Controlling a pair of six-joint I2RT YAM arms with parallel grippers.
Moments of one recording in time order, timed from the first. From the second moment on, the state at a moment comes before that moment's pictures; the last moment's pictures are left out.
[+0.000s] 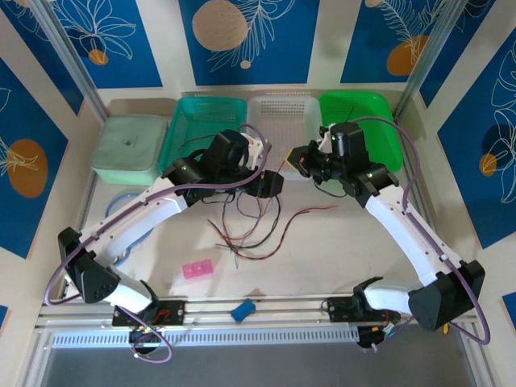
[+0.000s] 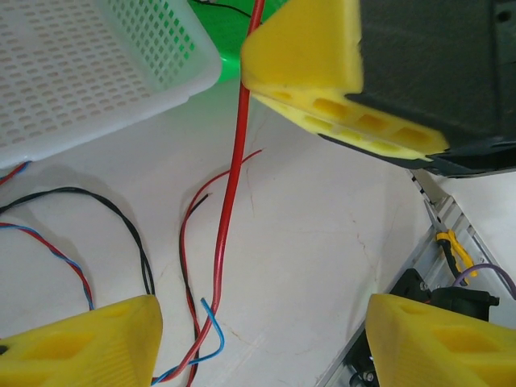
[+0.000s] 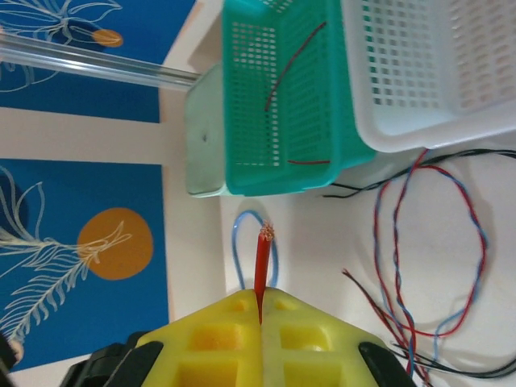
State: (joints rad) left arm -0.85 1.49 1.53 -0.71 0.22 -0.45; right arm 0.42 1.23 1.22 -0.51 -0.41 1.06
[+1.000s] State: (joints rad) left arm -0.85 1.57 1.70 -0.78 0.15 -0.45; right arm 0.42 1.20 1.28 -0.44 -0.54 0.95
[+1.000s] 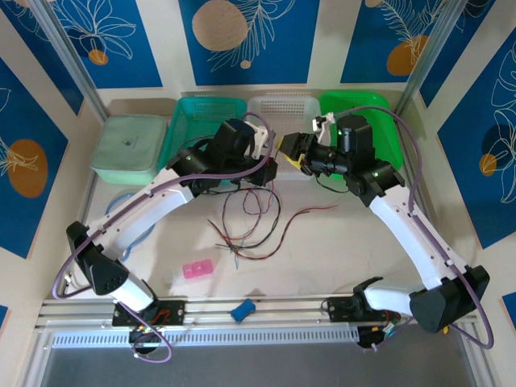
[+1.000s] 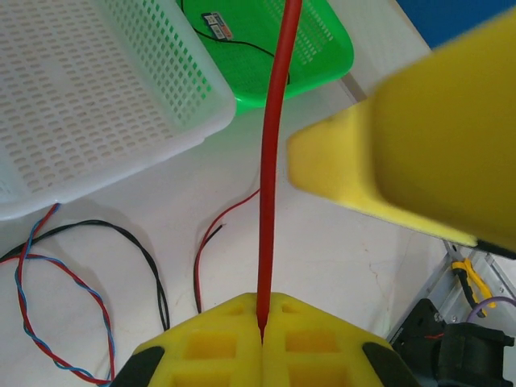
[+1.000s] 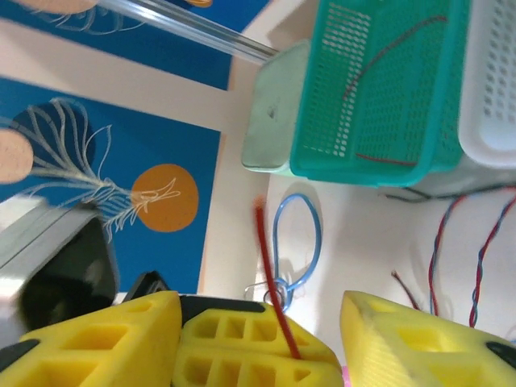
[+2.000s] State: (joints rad) left arm -0.84 1.62 2.01 -0.94 0.14 -0.49; right arm 0.44 0.92 0.90 -0.25 -0.80 0.19
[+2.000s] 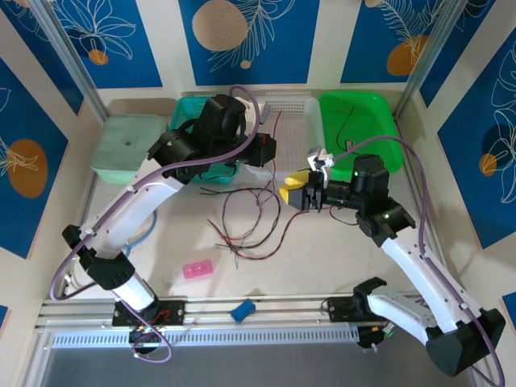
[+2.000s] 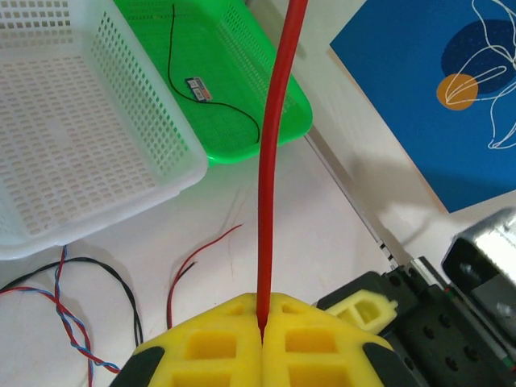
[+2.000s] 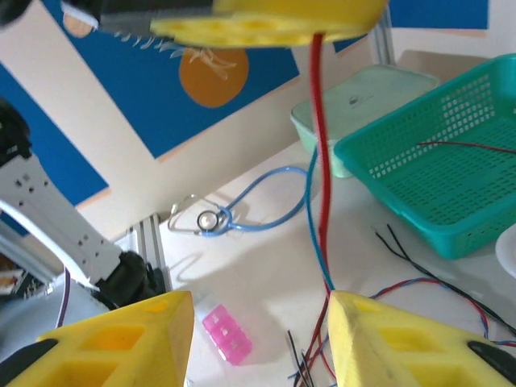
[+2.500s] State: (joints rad) left arm -0.84 1.62 2.01 -0.94 0.16 -0.50; right arm 0.48 0.99 0.91 -0.25 -0.78 0.07
